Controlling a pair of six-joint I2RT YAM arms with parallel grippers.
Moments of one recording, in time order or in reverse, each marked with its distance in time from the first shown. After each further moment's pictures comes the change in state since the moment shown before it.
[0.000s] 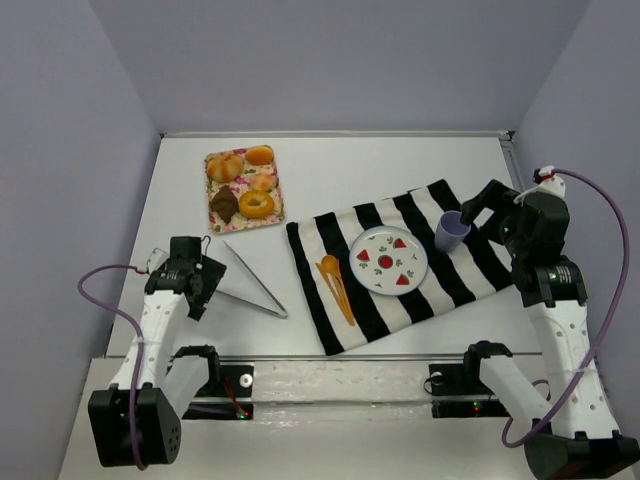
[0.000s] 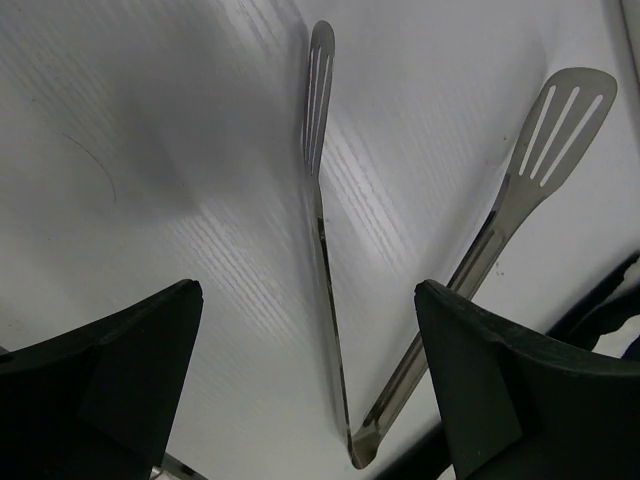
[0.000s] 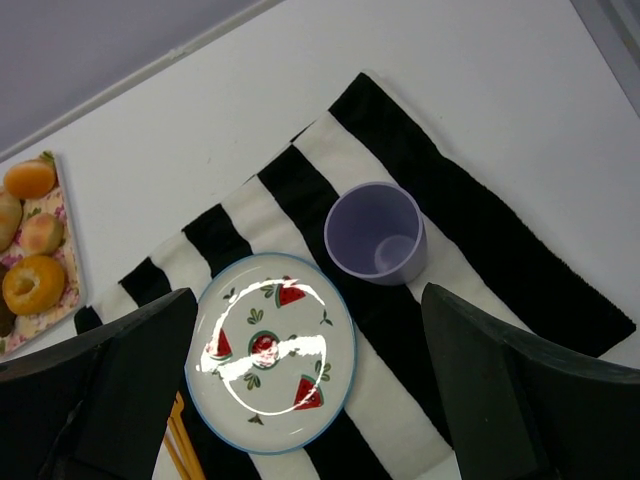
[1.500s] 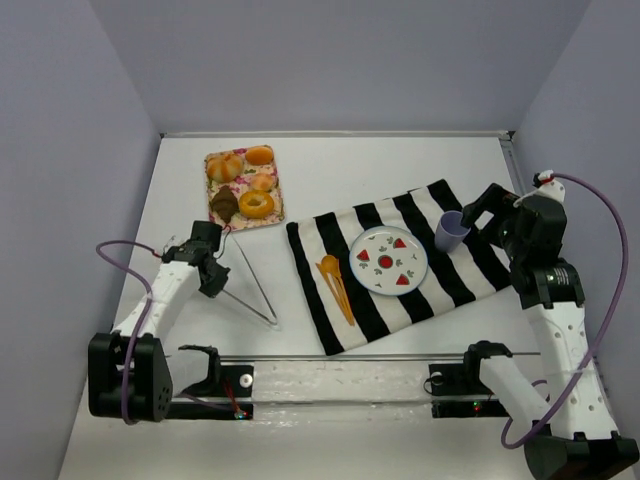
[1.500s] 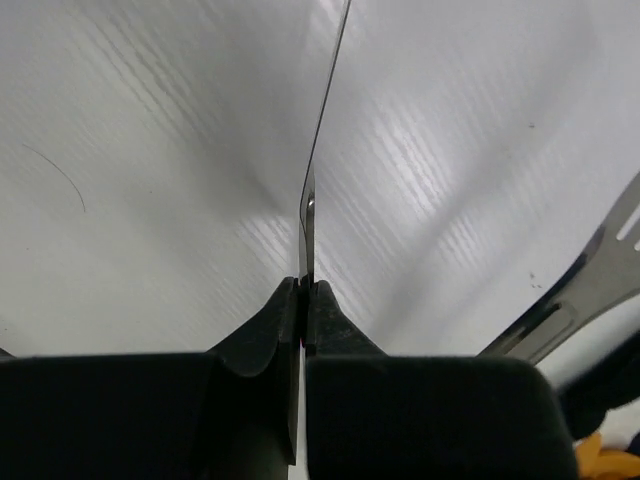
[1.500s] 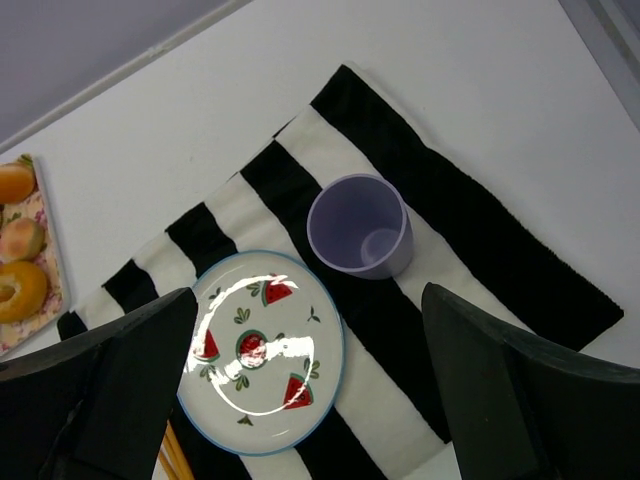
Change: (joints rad) left arm -0.132 0.269 0.074 0.019 -0.079 -0.028; right arm 0.000 -0.004 -0.031 0.000 0.063 0.008
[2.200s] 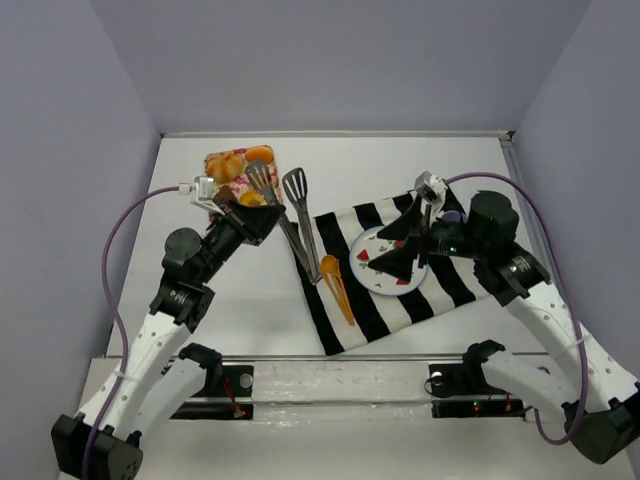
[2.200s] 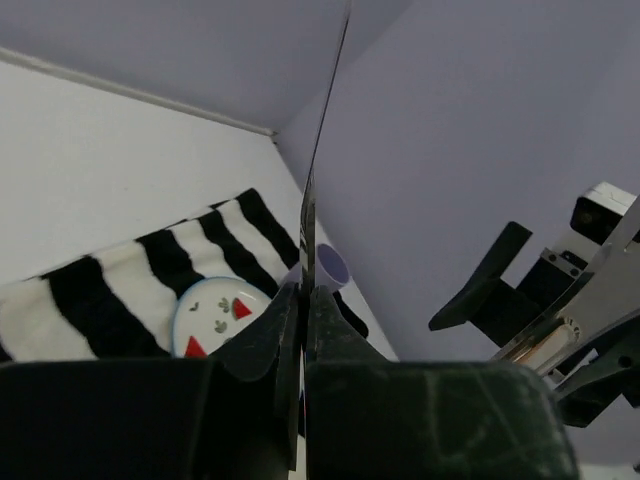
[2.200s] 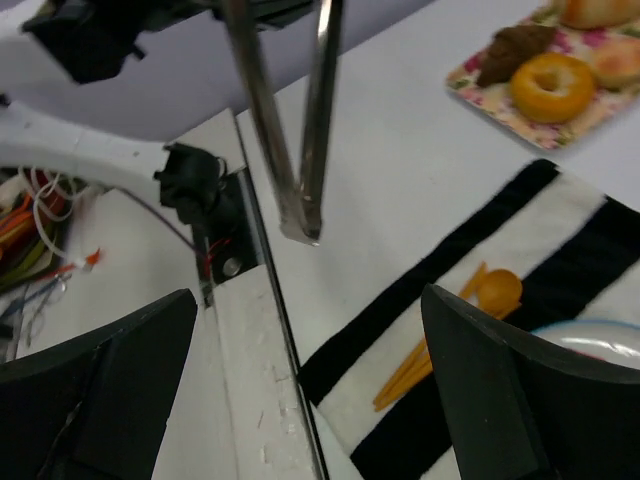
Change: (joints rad) left arm -0.246 -0.472 -0.061 0.986 0.535 0.252; right arm 0.407 0.087 -0.033 0.348 -0.964 -0.217
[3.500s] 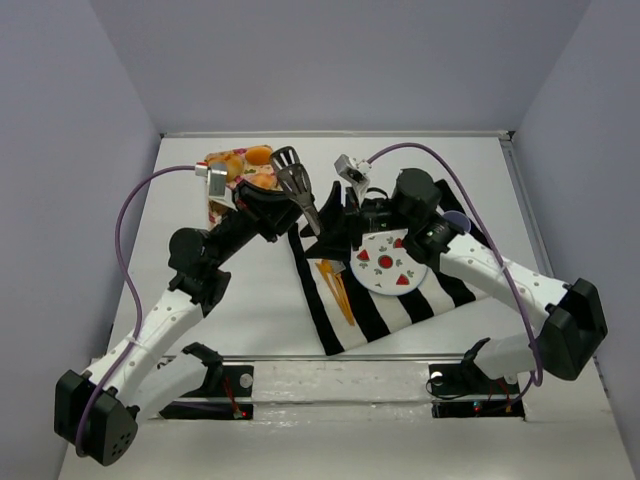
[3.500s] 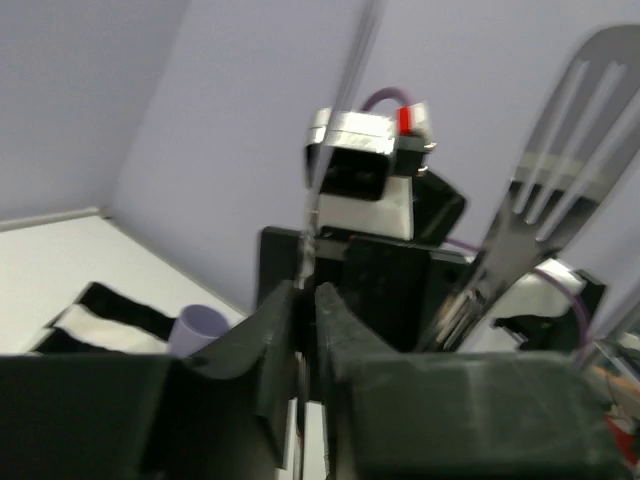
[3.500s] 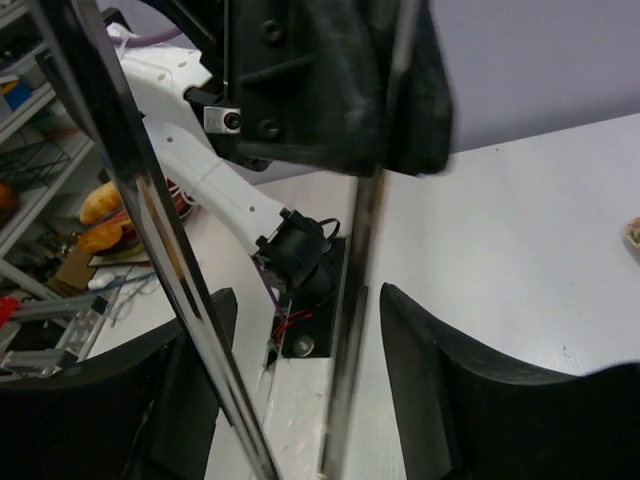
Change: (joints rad) left arm -0.141 0.206 0.057 0.612 0.244 -0.002; right arm 0.314 0.503 0.182 0.619 -0.128 0.194
